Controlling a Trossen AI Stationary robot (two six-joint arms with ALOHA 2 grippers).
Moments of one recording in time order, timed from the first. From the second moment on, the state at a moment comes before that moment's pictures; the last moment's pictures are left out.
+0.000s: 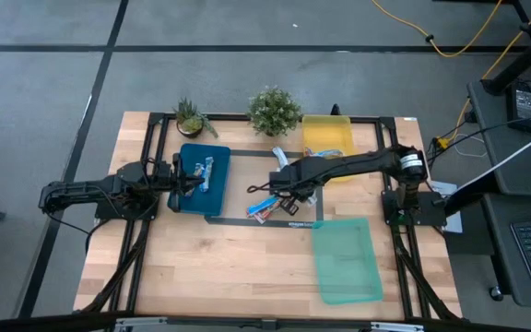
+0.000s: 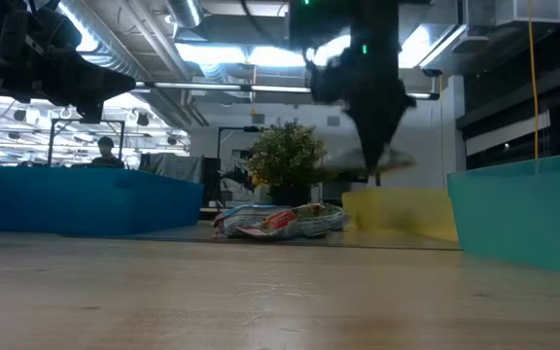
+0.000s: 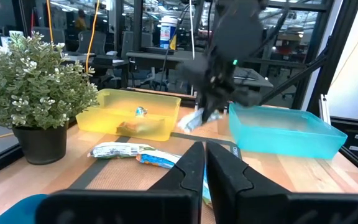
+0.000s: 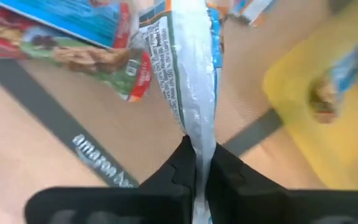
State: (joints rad) left arm 0.12 0.00 0.01 0.02 -0.02 -0.12; right arm 0.02 1.93 1.57 -1.21 0.17 0.68
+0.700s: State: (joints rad) left arm 0.12 0.00 0.01 0.02 -0.02 -0.12; right arm 0.14 1.65 1.96 -1.42 0.28 0.70
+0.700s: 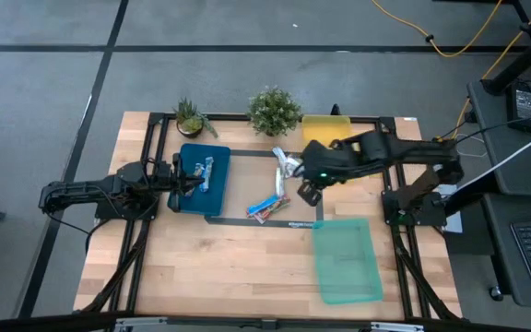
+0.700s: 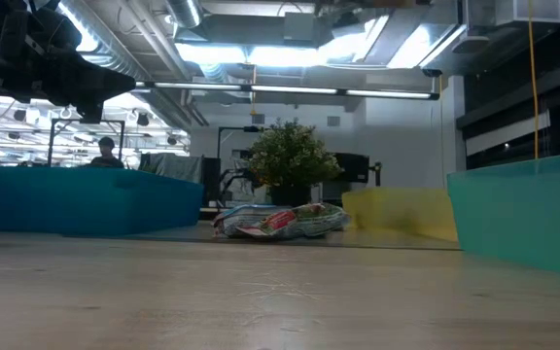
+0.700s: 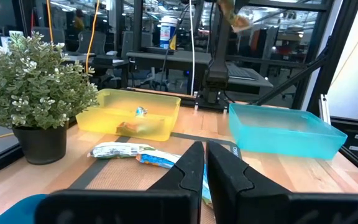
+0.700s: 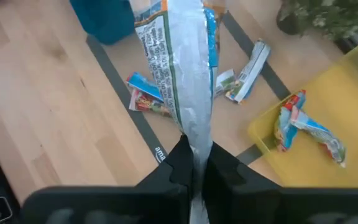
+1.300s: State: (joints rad) left arm 0.12 0.00 0.01 0.02 -0.02 -0.12; right arm 0.44 1.48 1.96 -1.56 0.33 0.69
